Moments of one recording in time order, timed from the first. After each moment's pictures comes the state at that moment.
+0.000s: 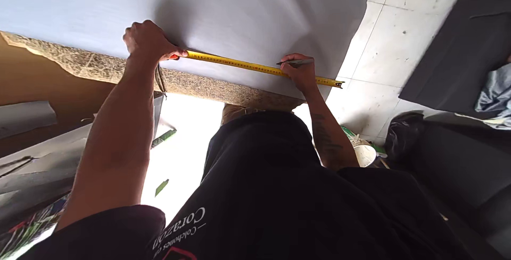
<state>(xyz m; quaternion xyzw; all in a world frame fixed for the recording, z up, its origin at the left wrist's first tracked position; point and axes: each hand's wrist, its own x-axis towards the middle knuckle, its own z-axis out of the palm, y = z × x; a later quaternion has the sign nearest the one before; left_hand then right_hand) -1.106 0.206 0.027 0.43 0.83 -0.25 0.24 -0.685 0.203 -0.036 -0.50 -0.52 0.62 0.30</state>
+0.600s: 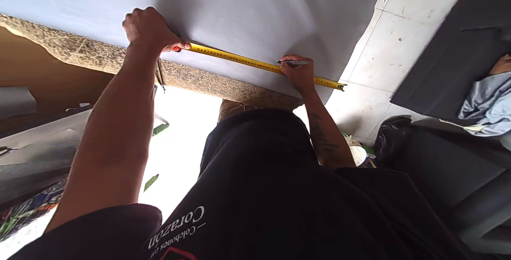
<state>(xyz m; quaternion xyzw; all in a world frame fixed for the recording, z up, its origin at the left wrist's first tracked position) -1.108 0.208 0.025 0.42 0.84 -0.26 0.24 -0.706 0.199 -0.039 -0.54 -0.57 0.56 0.27</state>
